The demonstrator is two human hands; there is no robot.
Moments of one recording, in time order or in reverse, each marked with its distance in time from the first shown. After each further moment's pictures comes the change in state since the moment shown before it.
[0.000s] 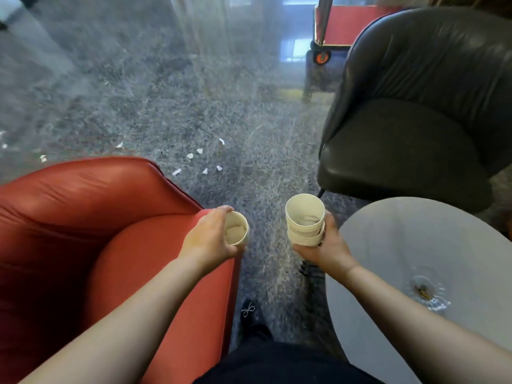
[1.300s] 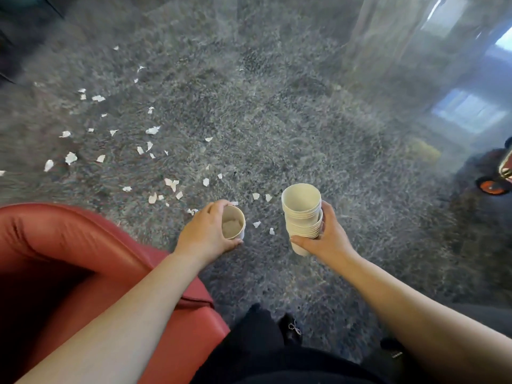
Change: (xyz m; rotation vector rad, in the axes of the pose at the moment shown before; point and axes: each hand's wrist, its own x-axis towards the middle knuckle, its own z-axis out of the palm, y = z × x) left_hand 0.385 -0.124 -0.185 -0.160 0.306 -0.646; right_hand 0.555 -0.272 0.133 -0.208 -0.688 -0.251
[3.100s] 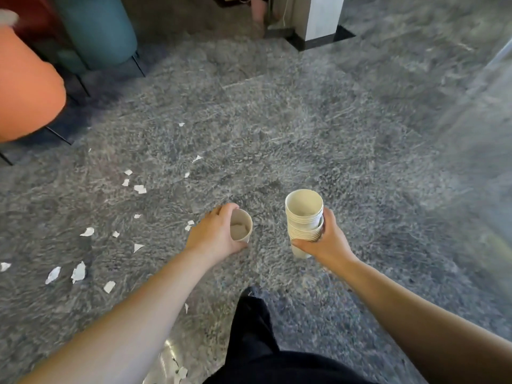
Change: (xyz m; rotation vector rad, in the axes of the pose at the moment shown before) left_hand 0.897 -0.187 -0.391 0.001 0.120 -0.262; right_hand 0.968 -0.451 0.123 -0.102 -0.220 -0.161
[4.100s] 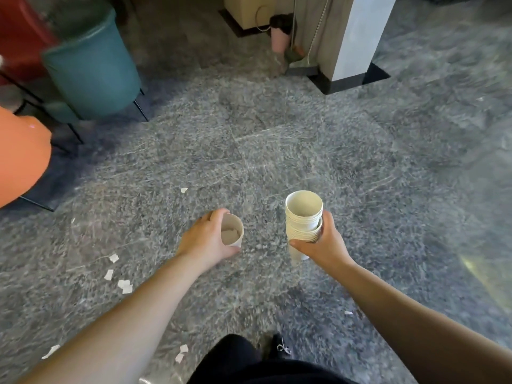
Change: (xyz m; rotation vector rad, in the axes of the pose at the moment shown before) left_hand 0.596 -0.065 -0.220 0.029 0.053 -0.122; right_hand 0.617 -0.228 0.011 0.021 -0.032 -0.035
